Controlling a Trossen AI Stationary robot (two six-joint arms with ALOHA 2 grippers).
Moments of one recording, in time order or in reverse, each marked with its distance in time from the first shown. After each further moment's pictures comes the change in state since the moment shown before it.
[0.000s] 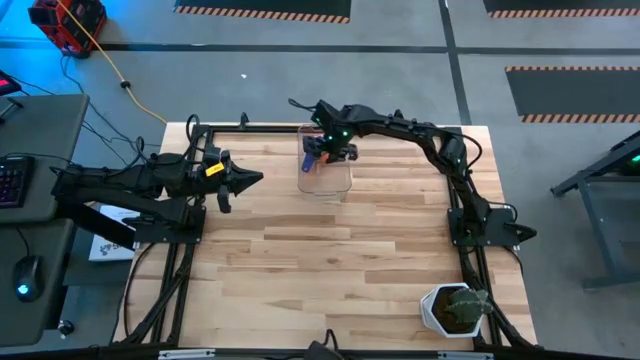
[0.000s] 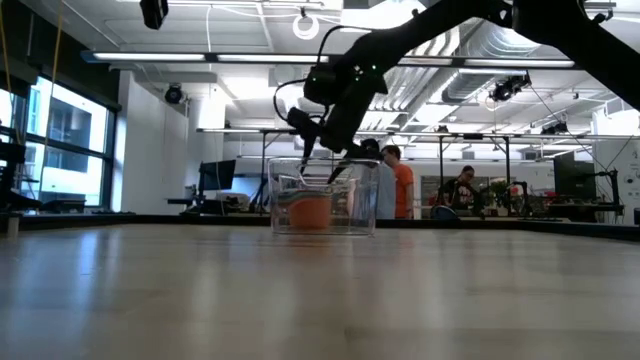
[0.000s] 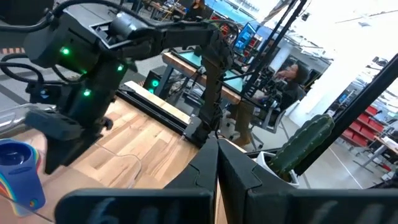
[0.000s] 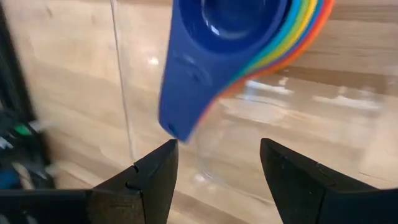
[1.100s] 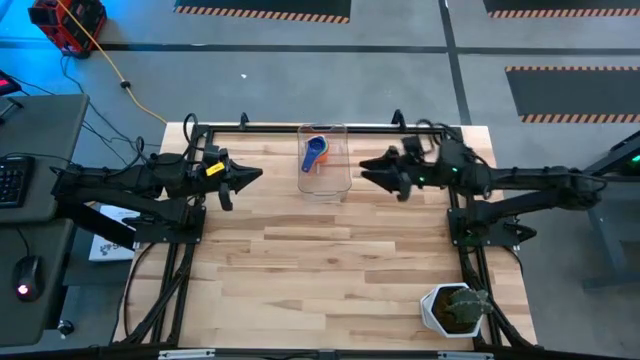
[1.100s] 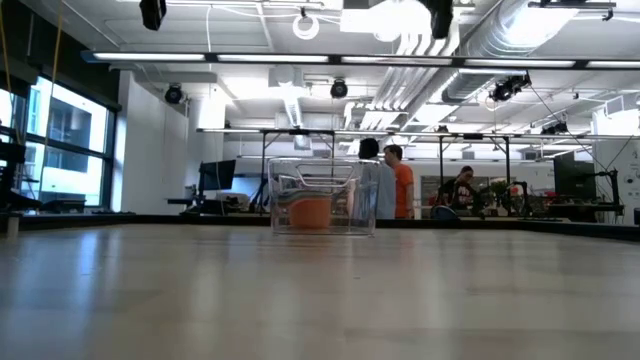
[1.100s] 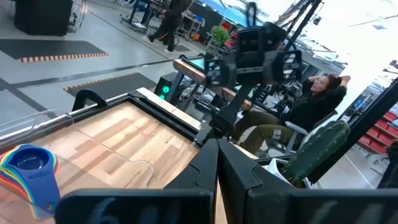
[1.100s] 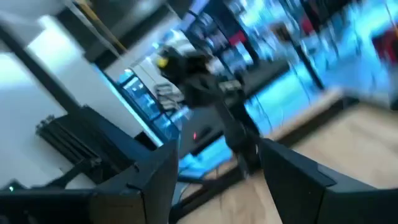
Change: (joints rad) left arm 0.000 0.000 0.000 0.002 -0.054 0.018; right arm 0.368 -1.194 -1.135 1.201 0.219 -0.394
